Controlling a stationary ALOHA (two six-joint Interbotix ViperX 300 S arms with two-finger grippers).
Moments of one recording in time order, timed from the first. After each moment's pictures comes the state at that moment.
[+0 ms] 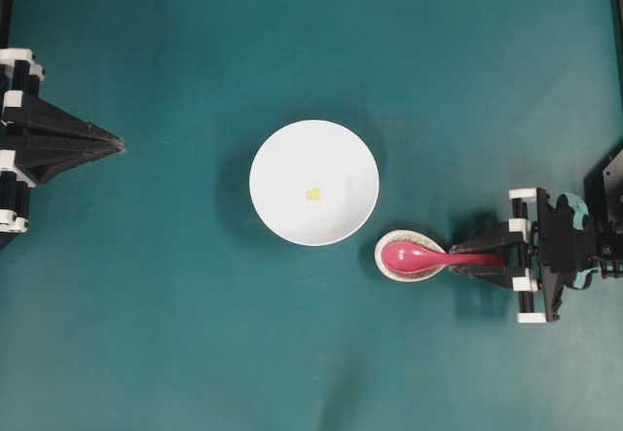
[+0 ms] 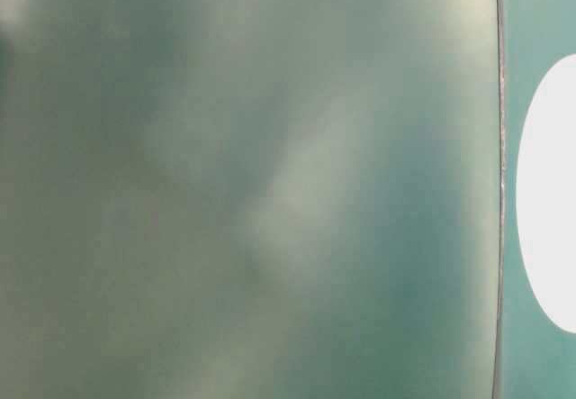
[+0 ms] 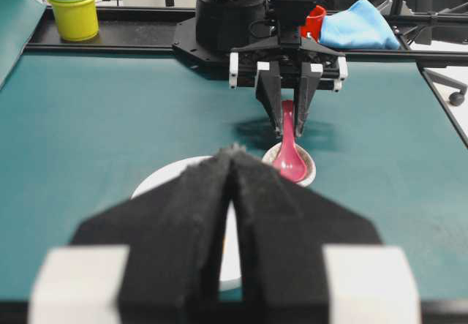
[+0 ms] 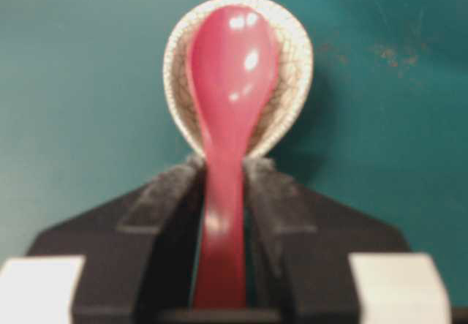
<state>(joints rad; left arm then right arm) 0.00 -0.97 1.19 0.01 -0.22 -0.01 0.61 0.13 1.33 0.66 -1.10 -0.05</state>
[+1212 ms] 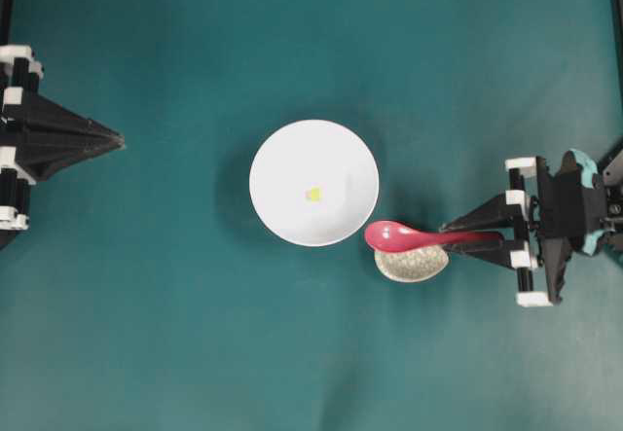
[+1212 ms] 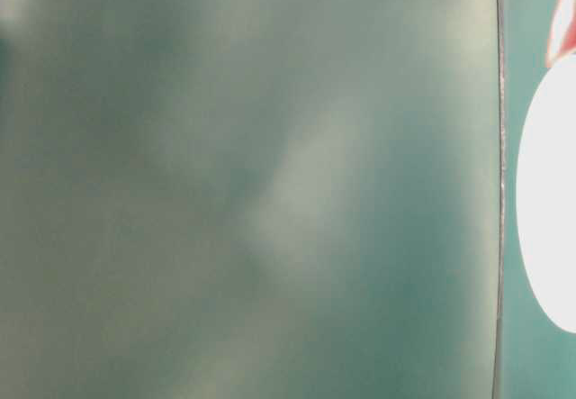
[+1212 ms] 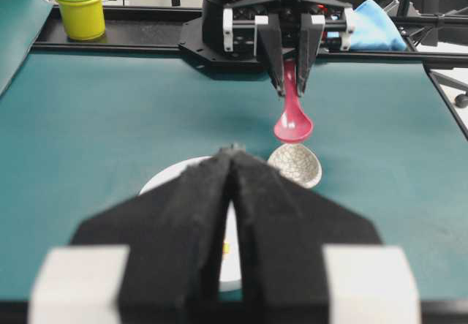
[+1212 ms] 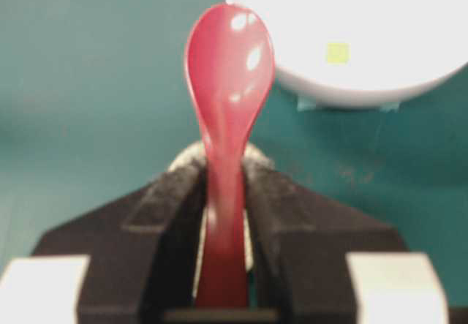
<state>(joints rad) 0.02 -0.97 1.19 0.01 -0.22 -0.01 0.38 -0.35 1.24 0.66 -0.63 -0.34</state>
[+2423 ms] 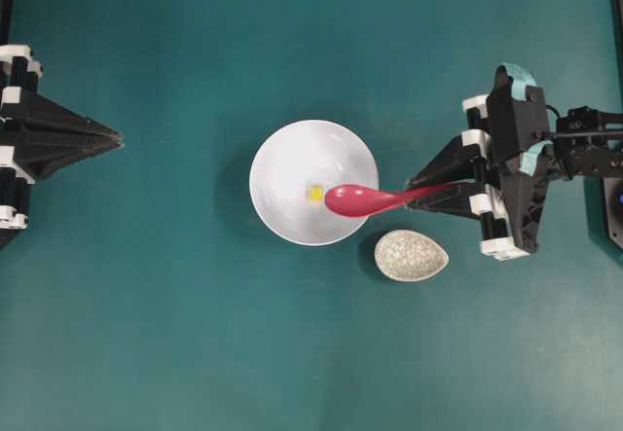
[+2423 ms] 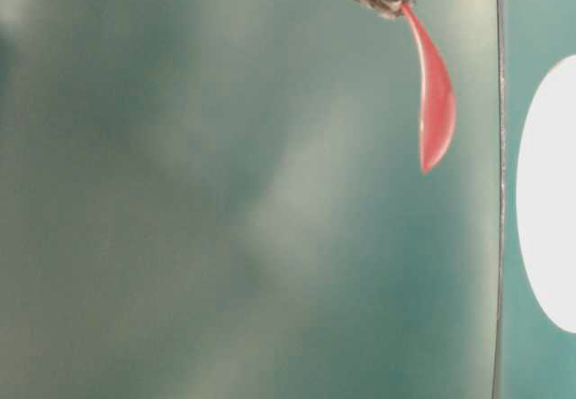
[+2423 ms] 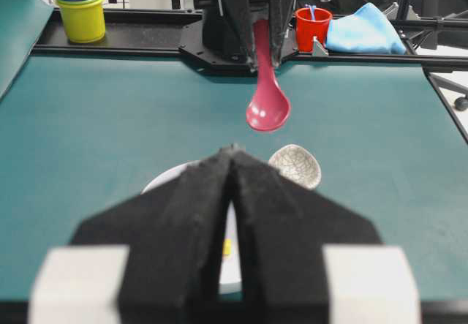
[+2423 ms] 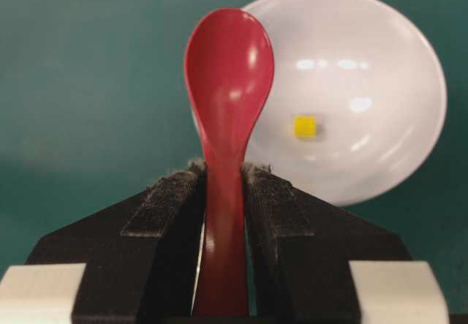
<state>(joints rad) 0.02 -0.97 1.19 0.01 -0.23 -0.02 0.01 -0.45 0.90 0.66 0.09 -0.54</state>
